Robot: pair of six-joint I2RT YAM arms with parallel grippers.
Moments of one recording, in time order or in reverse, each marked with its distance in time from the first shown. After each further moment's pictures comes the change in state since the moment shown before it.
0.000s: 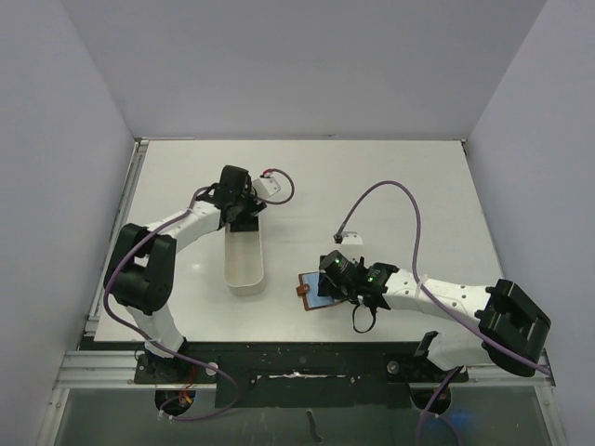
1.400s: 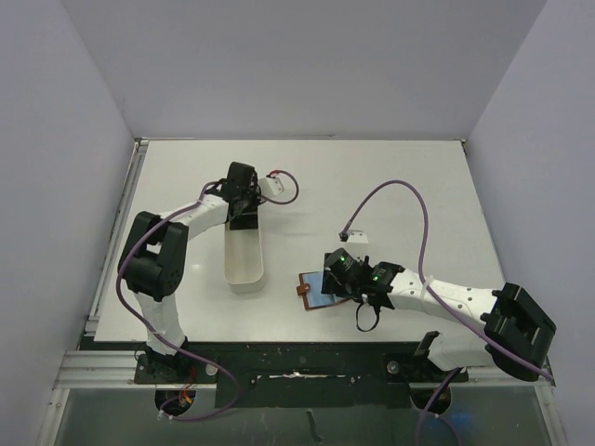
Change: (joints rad) left arm 0.000 0.130 0.095 0.018 -0.057 0.124; right arm -0.031 -0.034 -0.014 -0.006 0.000 -0.001
